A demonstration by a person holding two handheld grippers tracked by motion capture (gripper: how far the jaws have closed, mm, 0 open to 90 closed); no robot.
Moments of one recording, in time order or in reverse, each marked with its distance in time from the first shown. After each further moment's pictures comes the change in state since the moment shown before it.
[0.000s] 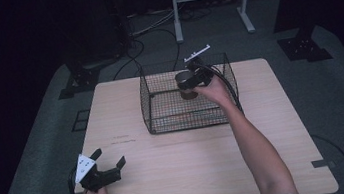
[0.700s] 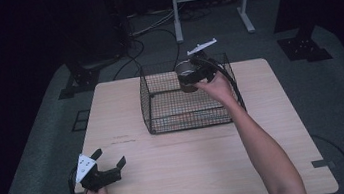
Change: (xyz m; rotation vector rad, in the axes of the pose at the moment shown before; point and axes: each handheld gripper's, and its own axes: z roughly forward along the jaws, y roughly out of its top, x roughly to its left) left arm 0.000 0.000 0.001 0.011 0.000 0.005; right arm 0.012 0.010 -0.040 -0.112 -0.032 -0.019
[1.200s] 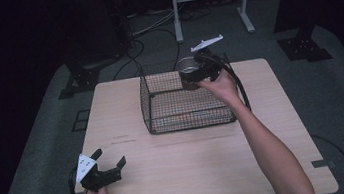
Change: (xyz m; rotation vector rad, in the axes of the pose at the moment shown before) left arm 0.000 0.000 0.001 -0.002 0.001 0.000; right arm 0.009 0.005 -0.034 -0.050 -0.006 -0.016
